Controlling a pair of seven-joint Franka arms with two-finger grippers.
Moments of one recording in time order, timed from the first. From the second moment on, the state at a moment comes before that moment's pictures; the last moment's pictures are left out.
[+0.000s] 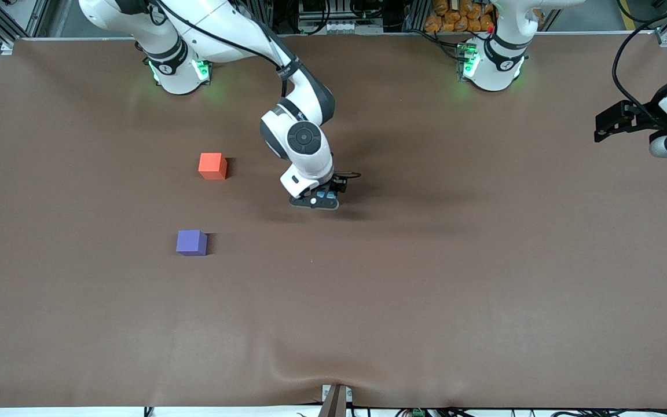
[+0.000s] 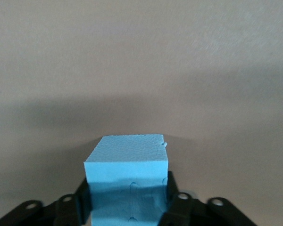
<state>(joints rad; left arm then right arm) -0.06 0.01 0.00 -1.53 0.04 1.43 0.06 0.78 0.63 0.02 -1.74 0.12 2.38 0.82</state>
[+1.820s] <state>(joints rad) -0.06 0.02 -0.03 -1.51 0.04 1.44 0.06 0.21 0.27 0.01 -2.25 0.15 2.36 0.07</state>
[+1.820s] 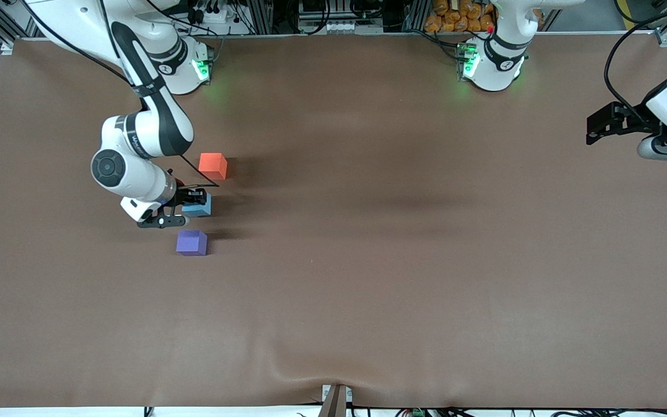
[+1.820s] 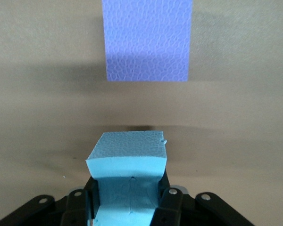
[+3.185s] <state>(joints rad) -0.06 0.02 -0.03 -1.51 0.04 1.44 0.06 0.22 0.30 0.00 -2.21 0.15 2.31 0.07</state>
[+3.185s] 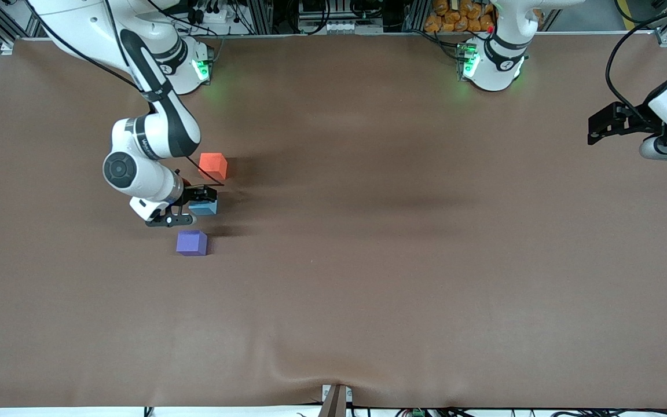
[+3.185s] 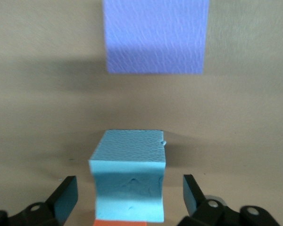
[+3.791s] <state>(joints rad) -0.06 0.02 -0.03 -1.51 0.04 1.44 0.06 0.15 0.30 -0.01 -1.53 0.15 1.72 0.05</state>
